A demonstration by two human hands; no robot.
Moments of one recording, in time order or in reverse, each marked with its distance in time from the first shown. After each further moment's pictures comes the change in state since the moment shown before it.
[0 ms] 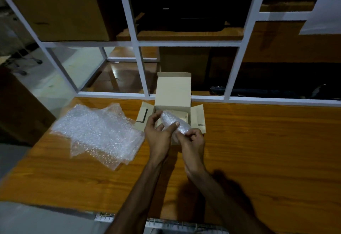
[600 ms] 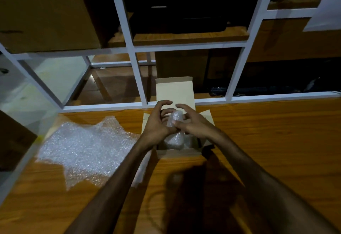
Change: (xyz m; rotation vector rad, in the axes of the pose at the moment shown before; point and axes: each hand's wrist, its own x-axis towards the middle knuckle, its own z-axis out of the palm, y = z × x) left_hand 0.130 0.021 -0.030 0.349 -0.662 0.030; right_hand 0.110 -0.062 0.046 -0.717 -0.481 -0.123
